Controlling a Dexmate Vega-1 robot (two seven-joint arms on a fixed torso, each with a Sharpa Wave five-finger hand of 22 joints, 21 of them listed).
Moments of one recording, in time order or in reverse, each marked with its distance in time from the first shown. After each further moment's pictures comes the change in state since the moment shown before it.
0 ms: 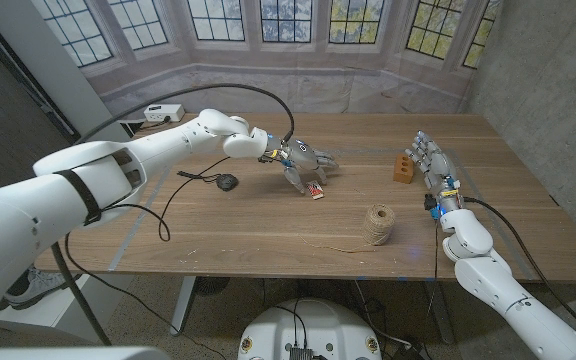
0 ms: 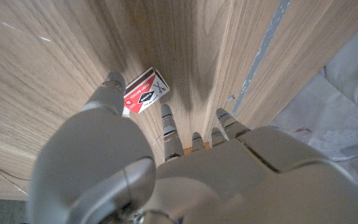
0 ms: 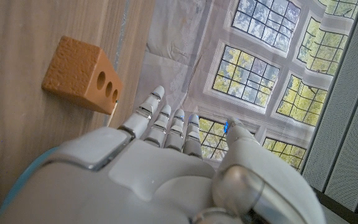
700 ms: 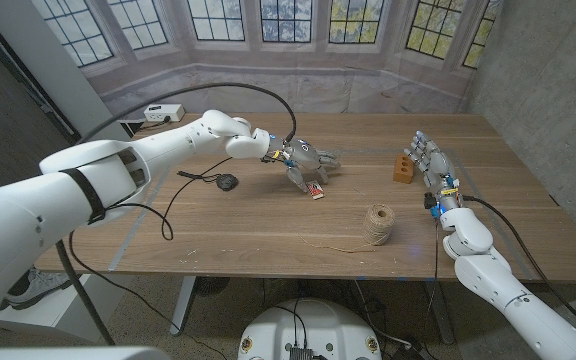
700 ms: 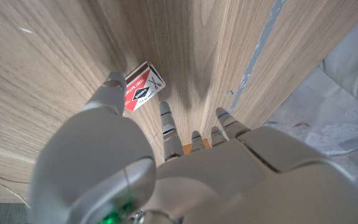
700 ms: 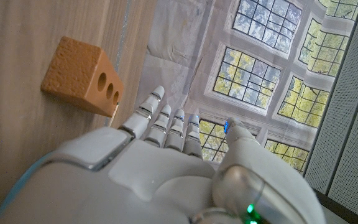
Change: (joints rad) left arm -0.009 -0.015 0.024 0.023 0.021 0.018 0.058; left_hand 0.006 0.006 -0.003 -0.003 0.000 0.052 0.009 0.006 0.005 0.023 -0.013 0.004 0.000 0.016 -0.009 0.000 0.000 0.017 -0.006 0.000 -0.003; right arm 0.024 -0.001 -0.006 0.034 0.016 0.000 0.031; right_hand 0.000 0.000 0.003 -0.003 0.000 0.000 0.000 0.000 0.000 0.000 0.000 0.000 0.000 0.000 0.000 0.000 0.000 0.000 0.000 0.000 0.000
